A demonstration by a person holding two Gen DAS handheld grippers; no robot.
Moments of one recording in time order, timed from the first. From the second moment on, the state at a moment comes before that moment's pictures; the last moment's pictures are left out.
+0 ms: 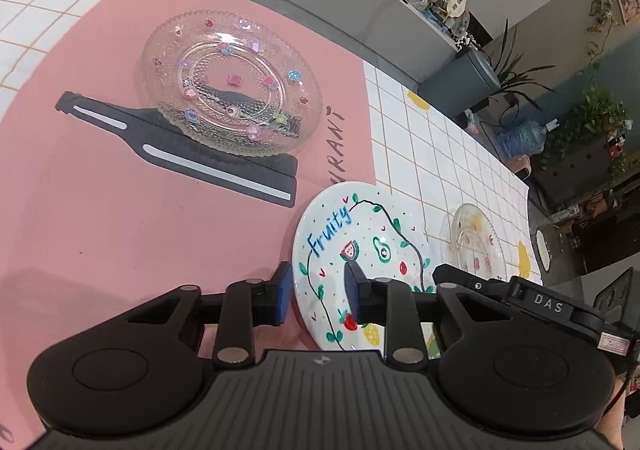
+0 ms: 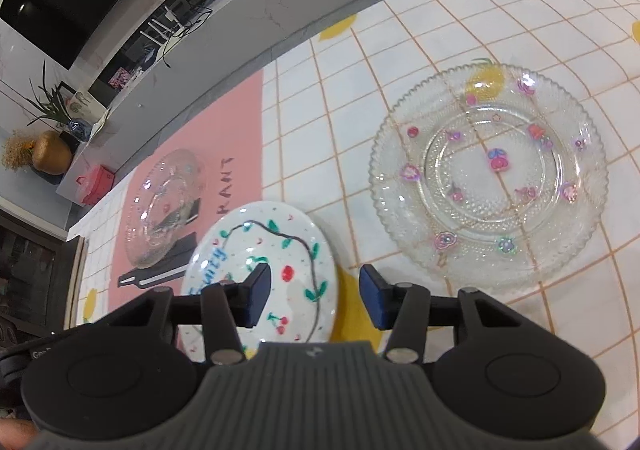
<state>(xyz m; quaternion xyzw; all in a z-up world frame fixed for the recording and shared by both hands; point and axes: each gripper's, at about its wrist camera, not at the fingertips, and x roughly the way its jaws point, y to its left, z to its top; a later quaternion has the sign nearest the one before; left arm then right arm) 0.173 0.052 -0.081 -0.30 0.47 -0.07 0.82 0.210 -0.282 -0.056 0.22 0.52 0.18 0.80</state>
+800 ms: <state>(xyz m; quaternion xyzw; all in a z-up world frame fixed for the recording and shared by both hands) 0.160 0.053 -0.073 -0.25 0.48 -0.04 0.84 0.199 -0.274 -0.058 0.23 0.53 0.21 0.79</state>
